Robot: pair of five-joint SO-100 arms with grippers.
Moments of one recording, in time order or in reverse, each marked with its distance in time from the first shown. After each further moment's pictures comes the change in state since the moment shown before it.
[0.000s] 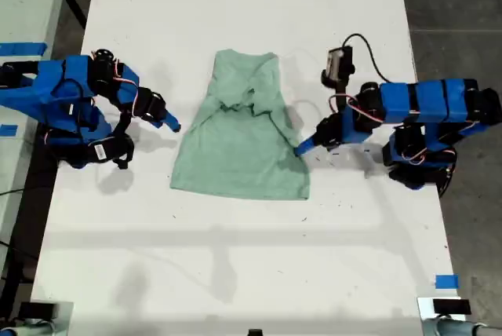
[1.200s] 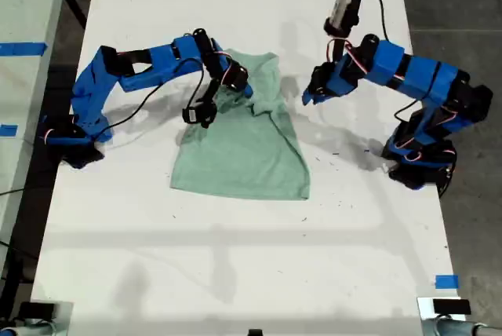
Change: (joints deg) arm 0 -19.2 -82.7 -80.3 -9.9 35.9; arm 1 25.1 -8.9 -18.8 -0.3 -13.8
